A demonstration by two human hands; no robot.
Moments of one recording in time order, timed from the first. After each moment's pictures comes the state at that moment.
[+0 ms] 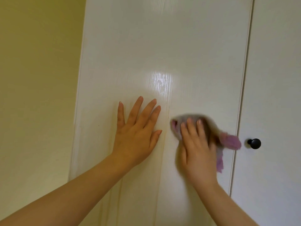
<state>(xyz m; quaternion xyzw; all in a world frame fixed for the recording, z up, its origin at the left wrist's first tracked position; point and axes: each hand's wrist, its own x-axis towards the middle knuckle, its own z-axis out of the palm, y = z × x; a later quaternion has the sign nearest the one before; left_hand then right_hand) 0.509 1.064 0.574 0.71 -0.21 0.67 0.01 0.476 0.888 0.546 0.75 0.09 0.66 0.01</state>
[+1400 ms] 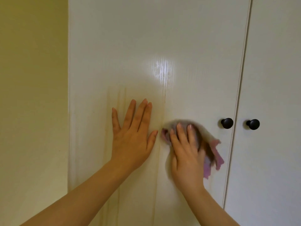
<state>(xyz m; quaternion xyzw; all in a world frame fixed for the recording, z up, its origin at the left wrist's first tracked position) 0.505 1.054 0.531 0.73 -0.19 0.65 0.07 0.478 0.898 0.486 0.76 0.12 0.63 -0.05</state>
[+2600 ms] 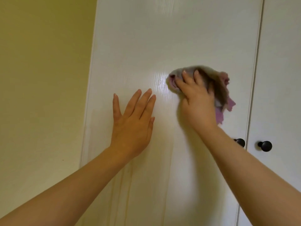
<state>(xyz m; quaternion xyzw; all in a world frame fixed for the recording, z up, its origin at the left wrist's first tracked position) 0.509 1.088 0.591 0.69 -0.20 0.70 0.05 0.477 0.924 0.666 0.79 0.14 0.60 -0.05</state>
